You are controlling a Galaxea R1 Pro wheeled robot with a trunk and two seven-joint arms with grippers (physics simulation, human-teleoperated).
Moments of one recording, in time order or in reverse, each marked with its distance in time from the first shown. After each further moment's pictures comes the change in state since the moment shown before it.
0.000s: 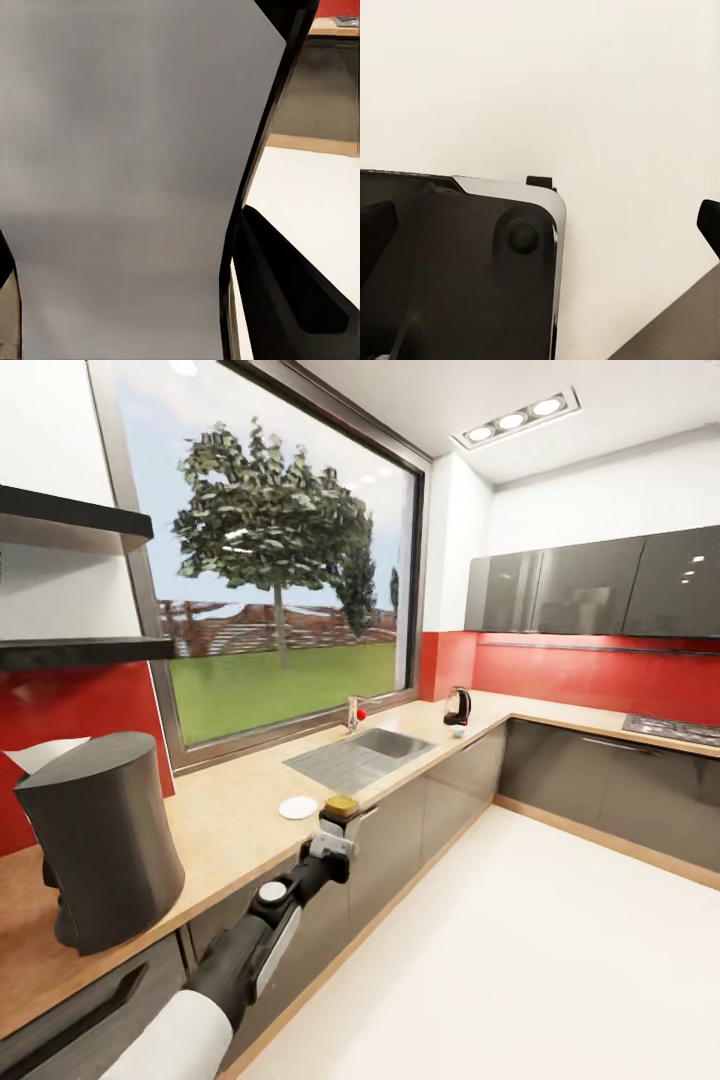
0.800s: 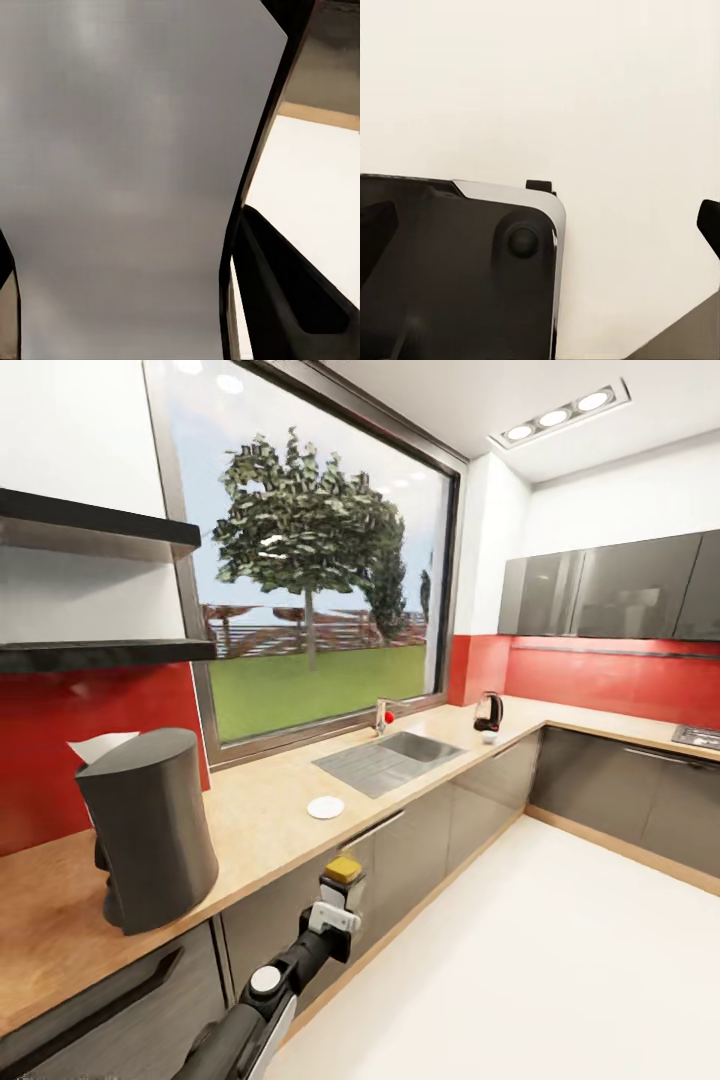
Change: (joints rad) left arm 0.220 0.003 -0.009 0.011 -0.009 -0.125 -0.019; right arm 0.000 0.000 -0.003 0.000 0.001 0.000 0.000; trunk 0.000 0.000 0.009
